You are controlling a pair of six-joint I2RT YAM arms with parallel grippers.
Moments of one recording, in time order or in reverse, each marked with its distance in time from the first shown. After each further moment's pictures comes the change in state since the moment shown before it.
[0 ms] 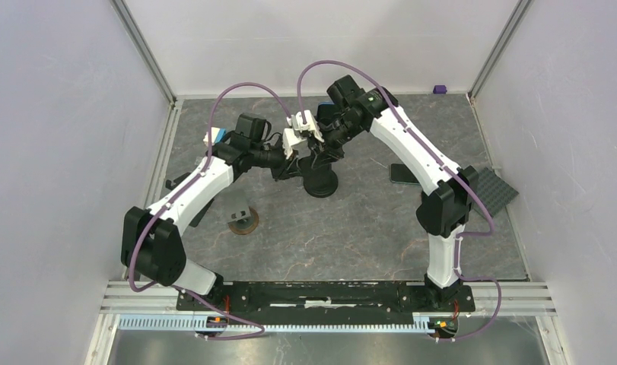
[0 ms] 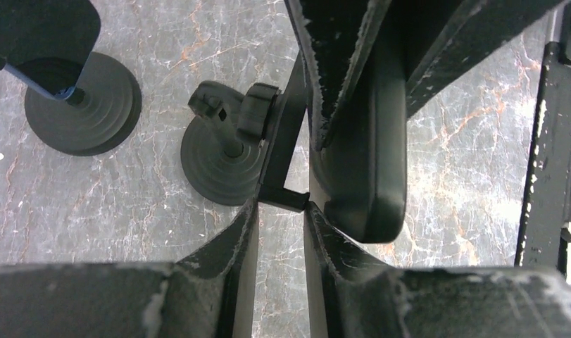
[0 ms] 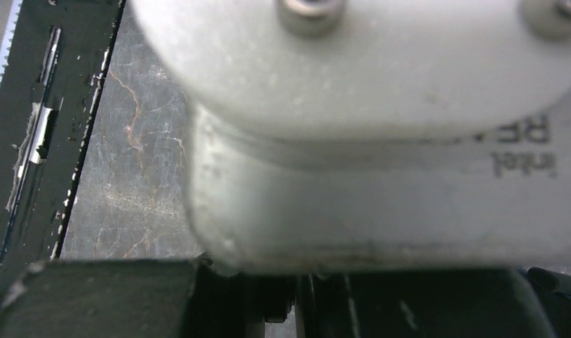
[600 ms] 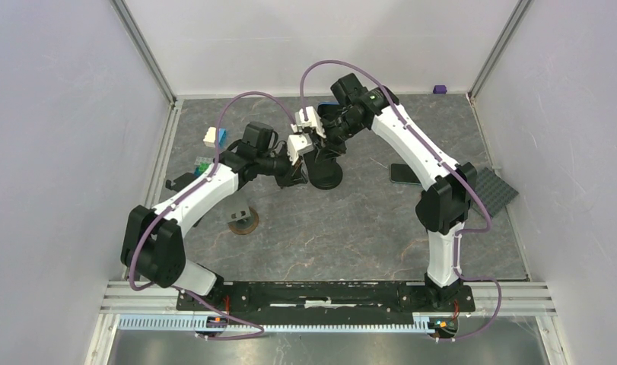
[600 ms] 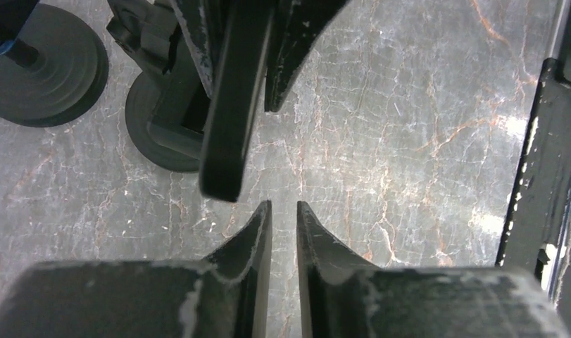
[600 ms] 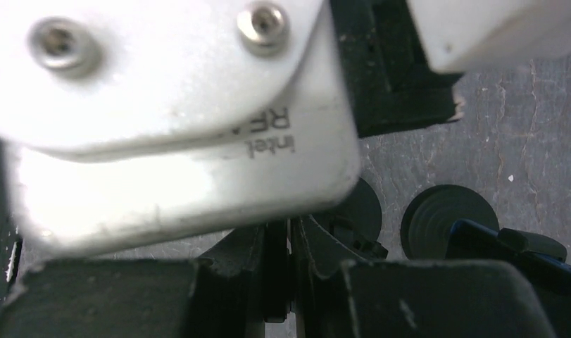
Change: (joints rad) left arm -0.049 -0.007 -0.100 0.126 -0.089 -0.184; right arm -0.038 0.023 -0.014 0.065 0.056 0.017
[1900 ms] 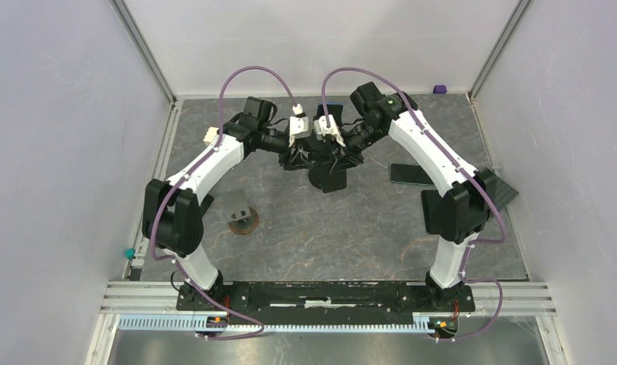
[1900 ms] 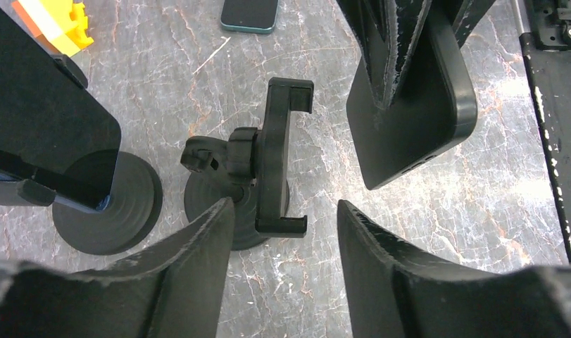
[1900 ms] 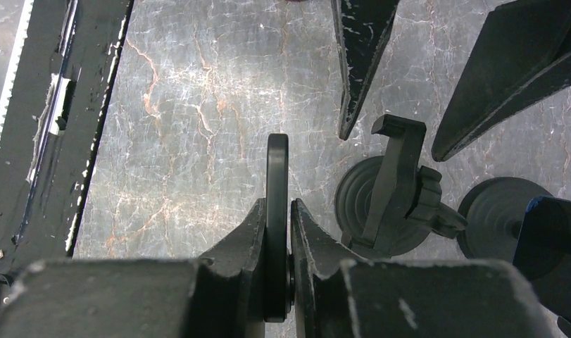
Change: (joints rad) left arm 0.092 0.234 0.319 -0.177 0.320 0.412; right arm -0.078 -0.138 -0.206 -0.073 -0.124 -0.119
